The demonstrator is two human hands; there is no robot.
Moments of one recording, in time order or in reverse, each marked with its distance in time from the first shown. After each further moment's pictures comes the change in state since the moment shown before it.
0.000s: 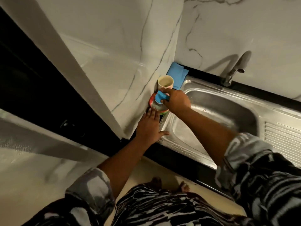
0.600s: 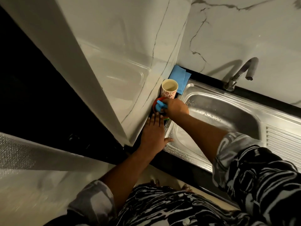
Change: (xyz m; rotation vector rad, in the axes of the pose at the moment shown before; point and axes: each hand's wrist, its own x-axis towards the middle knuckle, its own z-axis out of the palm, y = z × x) left_hand -0.001 -0.002 0.009 -0.001 0.028 0.031; right_hand 0.031 -0.001 0.039 -0.109 -0.129 0.040
